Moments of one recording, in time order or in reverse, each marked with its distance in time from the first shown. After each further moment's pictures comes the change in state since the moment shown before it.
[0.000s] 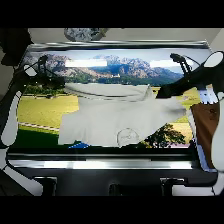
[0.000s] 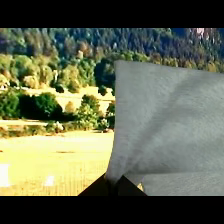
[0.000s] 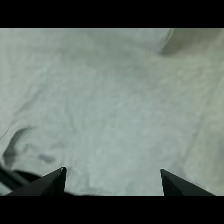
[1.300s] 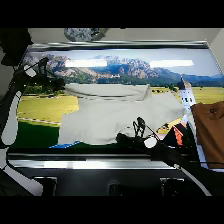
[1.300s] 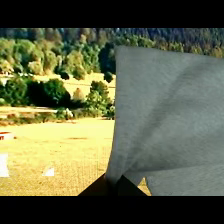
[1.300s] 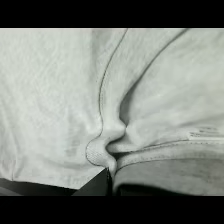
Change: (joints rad) left arm 0.006 -0.005 0.000 0.000 -0.034 0.011; right arm 0.734 0.341 -1.181 0.790 -1.295 0.303
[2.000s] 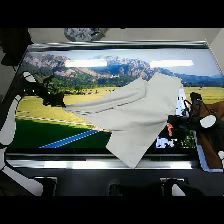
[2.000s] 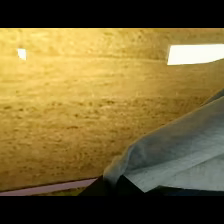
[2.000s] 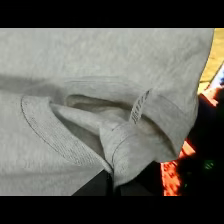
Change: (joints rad) left arm 0.040 0.009 -0.130 -0.069 -0.345 0.042; right arm -0.873 0.152 0.246 -0.877 0.490 -0.090
